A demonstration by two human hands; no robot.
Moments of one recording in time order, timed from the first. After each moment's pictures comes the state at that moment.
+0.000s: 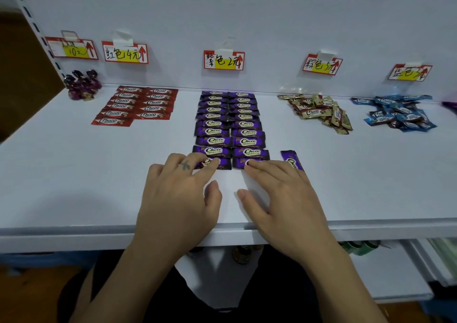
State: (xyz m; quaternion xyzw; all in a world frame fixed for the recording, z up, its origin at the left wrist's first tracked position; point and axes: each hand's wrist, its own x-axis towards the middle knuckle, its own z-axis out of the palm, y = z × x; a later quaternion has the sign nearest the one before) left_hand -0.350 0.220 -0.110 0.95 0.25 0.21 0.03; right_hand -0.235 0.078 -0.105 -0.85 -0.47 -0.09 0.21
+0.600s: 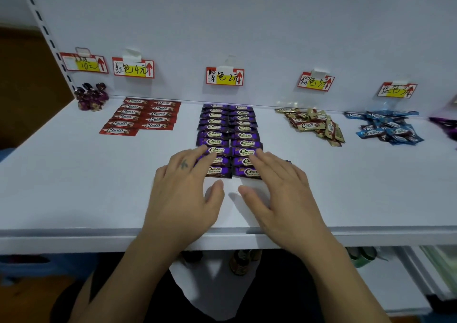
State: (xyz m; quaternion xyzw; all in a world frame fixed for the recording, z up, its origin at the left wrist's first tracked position) left_hand -0.344 0.223 -0.099 0.93 0.25 0.23 0.13; right_hand -0.230 0.080 -0.090 -0.85 -0.47 -0.05 0.22
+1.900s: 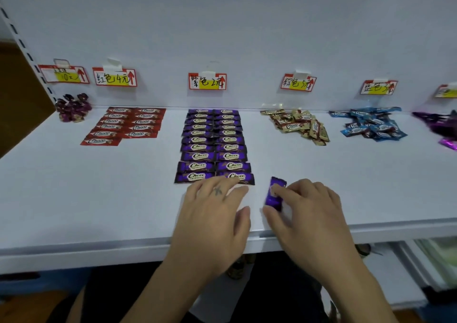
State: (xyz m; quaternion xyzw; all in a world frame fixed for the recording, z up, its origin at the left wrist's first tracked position) left_hand -0.325 0.170 -0.104 0.95 0.14 0.22 0.16; right_hand -0.231 0.031 -0.073 -0.92 -0.37 -0.05 0.14
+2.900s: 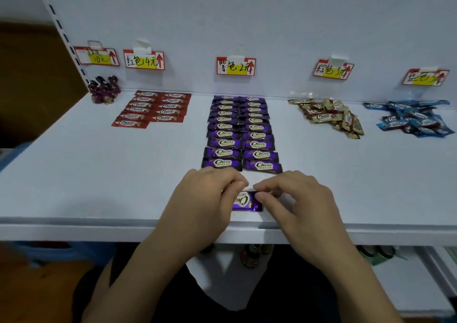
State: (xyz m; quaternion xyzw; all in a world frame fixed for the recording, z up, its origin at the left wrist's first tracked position) left_hand -0.352 0.203 -0.090 0.93 0.13 0.26 0.22; right_hand -0.243 0.061 -0.085 -0.81 -0.47 -0.01 0.35
